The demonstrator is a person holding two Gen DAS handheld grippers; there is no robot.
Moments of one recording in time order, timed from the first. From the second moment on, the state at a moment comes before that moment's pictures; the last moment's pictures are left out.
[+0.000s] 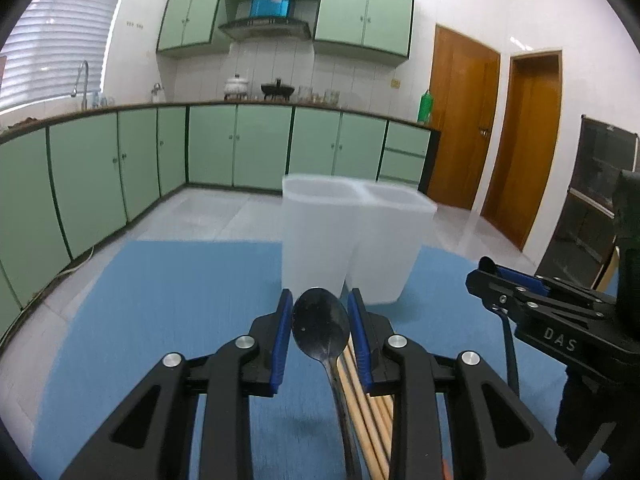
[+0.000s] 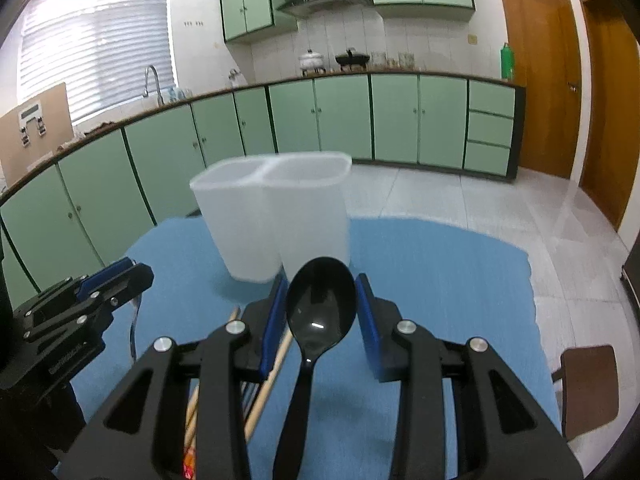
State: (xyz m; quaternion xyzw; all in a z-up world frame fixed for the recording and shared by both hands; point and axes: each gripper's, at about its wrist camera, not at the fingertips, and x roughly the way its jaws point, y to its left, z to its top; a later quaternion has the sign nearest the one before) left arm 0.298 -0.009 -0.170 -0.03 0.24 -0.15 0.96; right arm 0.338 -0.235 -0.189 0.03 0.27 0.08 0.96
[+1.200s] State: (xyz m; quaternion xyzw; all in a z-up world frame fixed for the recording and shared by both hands) left arm 0.450 -0.039 -0.084 -0.03 0.16 -0.14 0.98; right arm 0.510 -0.260 -0.148 0.07 0.17 0.03 0.98
